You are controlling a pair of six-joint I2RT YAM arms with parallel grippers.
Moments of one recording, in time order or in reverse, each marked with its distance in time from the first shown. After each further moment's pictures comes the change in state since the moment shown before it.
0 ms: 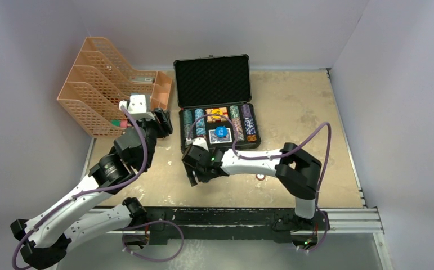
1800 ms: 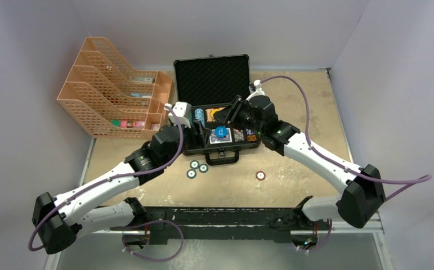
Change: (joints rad) left arm 0.000 0.204 -0.153 0.164 0.434 -0.220; right arm -0.461 -0.517 -0.197 0.412 -0.215 0.233
